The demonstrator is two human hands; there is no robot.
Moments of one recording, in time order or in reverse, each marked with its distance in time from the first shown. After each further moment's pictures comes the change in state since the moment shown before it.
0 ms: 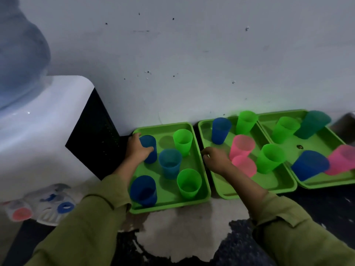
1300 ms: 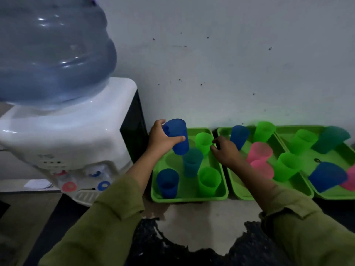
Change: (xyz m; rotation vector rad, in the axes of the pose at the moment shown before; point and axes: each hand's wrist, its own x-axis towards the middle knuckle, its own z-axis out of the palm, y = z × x) left_hand -0.059 0.035 -0.067 -0.375 0.019 0.115; right_hand -0.013 -0.060 -0.010 0.046 0.180 -0.085
